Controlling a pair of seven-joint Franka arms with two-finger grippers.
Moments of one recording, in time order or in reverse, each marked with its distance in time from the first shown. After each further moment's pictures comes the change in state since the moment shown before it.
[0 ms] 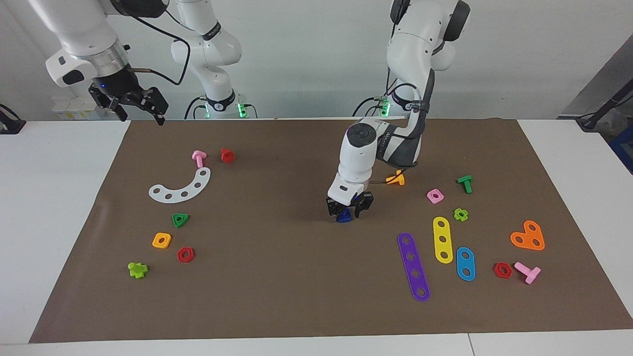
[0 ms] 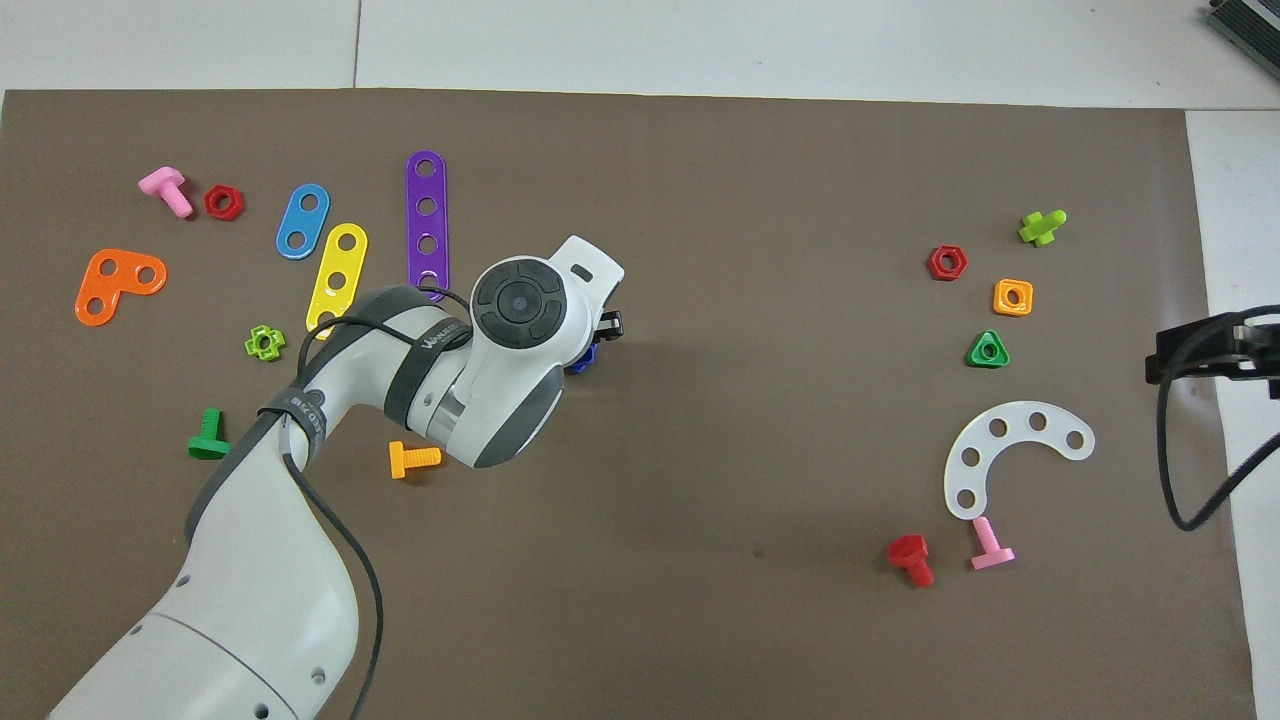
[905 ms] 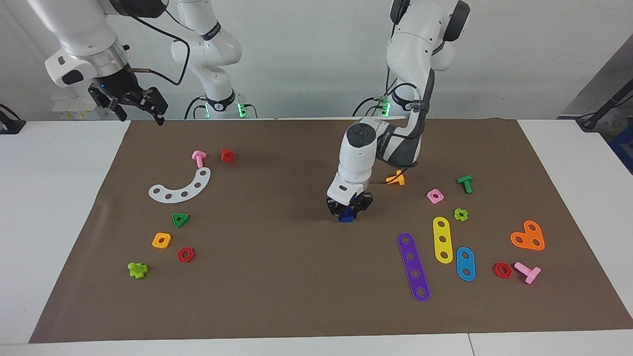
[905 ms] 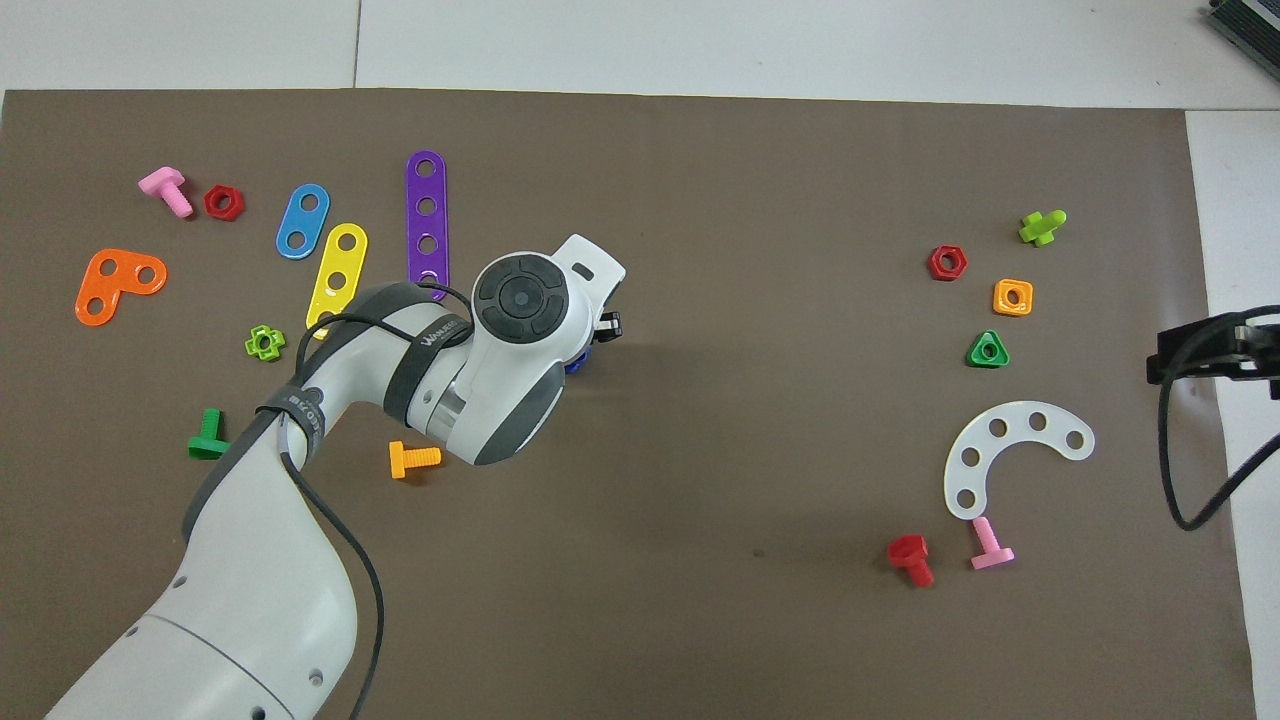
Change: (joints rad) left arm -0.001 -0.001 0.001 0.039 -0.002 -0.066 0.009; right arm -0.002 0.000 0.000 0.000 0.000 -0.001 0.000
